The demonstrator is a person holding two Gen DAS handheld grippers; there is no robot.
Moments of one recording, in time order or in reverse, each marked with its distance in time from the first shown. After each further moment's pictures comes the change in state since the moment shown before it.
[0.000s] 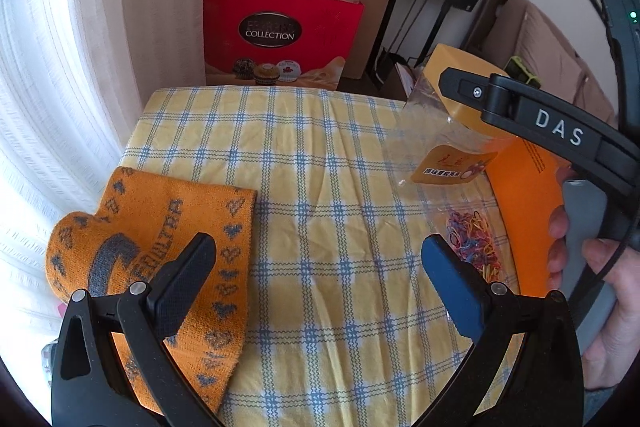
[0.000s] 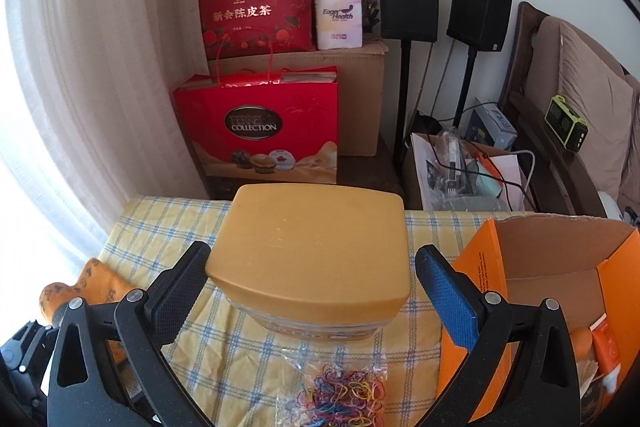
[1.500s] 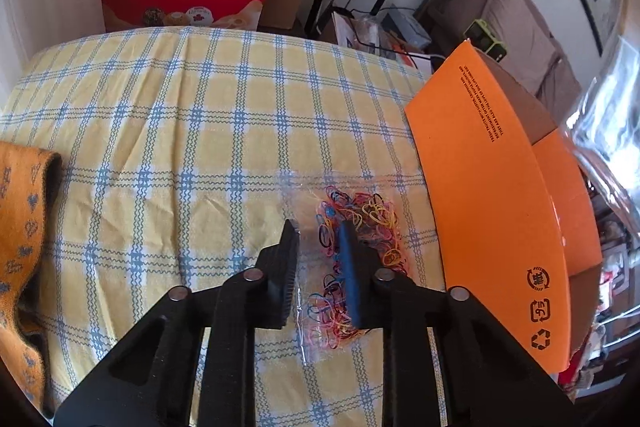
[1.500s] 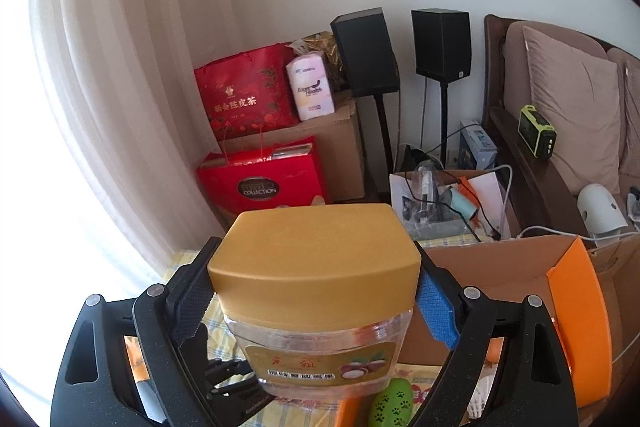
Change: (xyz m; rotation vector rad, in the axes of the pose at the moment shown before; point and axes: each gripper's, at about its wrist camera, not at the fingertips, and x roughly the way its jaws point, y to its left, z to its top) left arm 0.072 -0.104 -0.012 -0.015 0.139 -0.157; right arm -0.146 -0.100 0.034 0.134 -0.138 0.120
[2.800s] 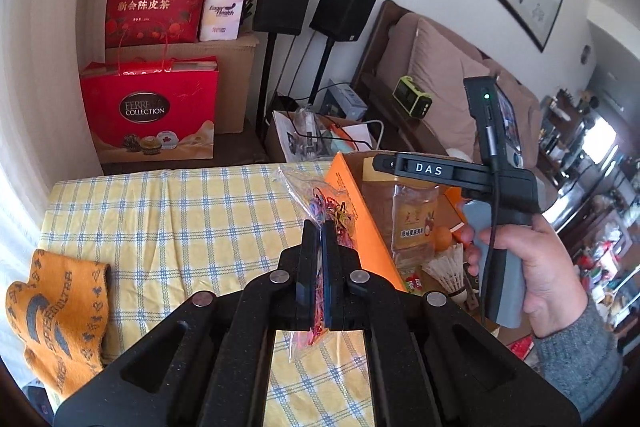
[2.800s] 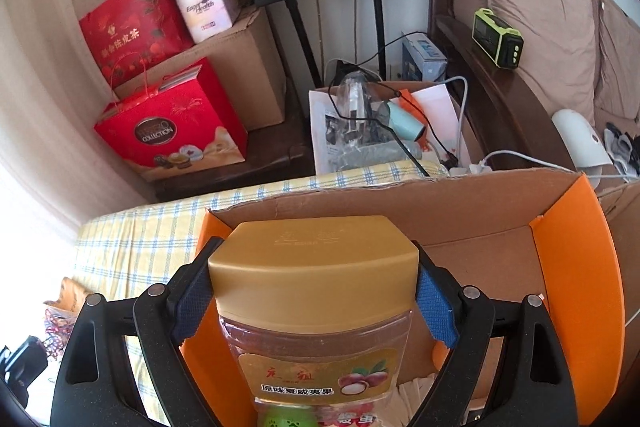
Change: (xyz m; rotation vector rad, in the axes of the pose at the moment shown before) left arm -0.128 -0.051 0.024 0.196 -0.262 -0.085; right arm 0.109 -0.106 -0.032 0.113 0.281 -0.177
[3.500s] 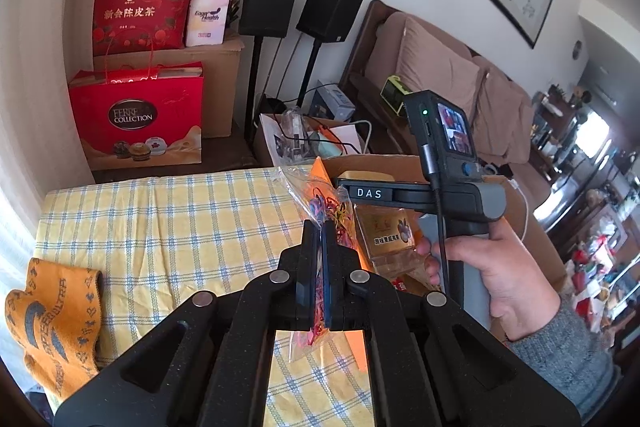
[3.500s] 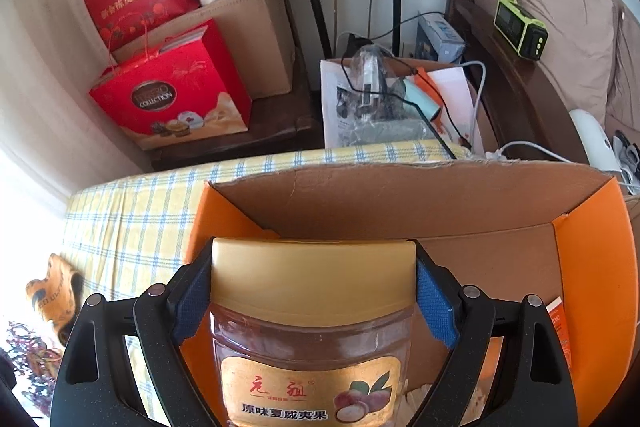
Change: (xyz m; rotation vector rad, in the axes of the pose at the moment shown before) left arm -0.002 -0.016 0.007 0.018 0.004 -0.026; right arm 0.032 0.016 -0.003 -0.051 0.099 -0.009
